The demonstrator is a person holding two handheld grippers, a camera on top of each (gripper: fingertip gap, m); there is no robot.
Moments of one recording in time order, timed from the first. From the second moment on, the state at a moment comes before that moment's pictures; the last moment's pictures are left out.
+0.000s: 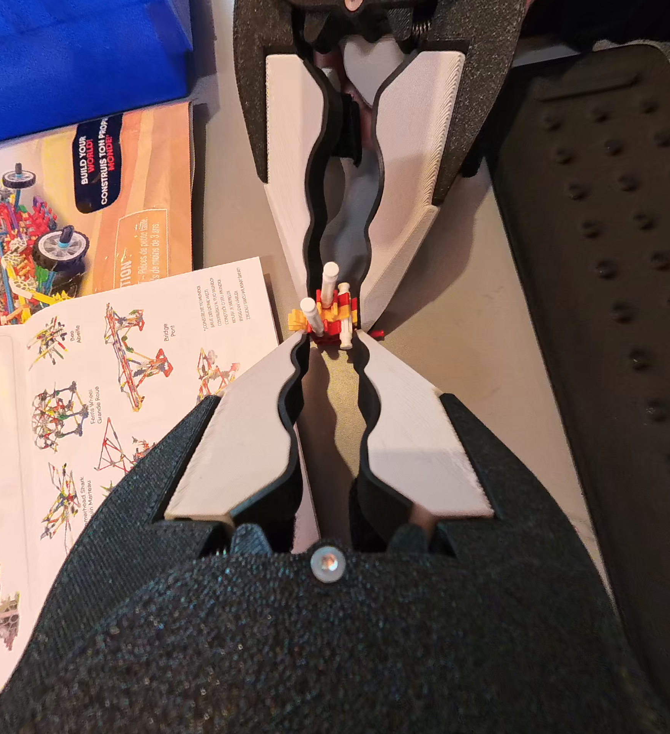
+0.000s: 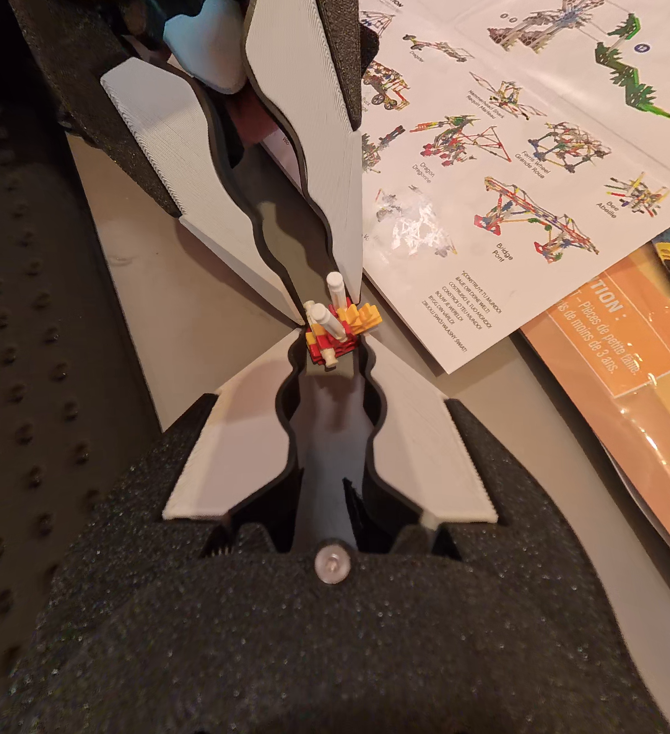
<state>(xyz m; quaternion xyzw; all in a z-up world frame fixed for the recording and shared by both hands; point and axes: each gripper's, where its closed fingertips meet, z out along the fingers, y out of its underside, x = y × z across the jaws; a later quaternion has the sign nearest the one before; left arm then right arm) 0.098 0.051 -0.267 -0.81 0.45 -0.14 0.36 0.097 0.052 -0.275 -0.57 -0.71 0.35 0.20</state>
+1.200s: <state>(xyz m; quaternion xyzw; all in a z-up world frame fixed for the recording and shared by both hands) 0.102 0.057 -0.267 -0.80 0.47 -0.11 0.37 0.110 0.053 -0.274 -0.55 -0.75 0.33 0.16</state>
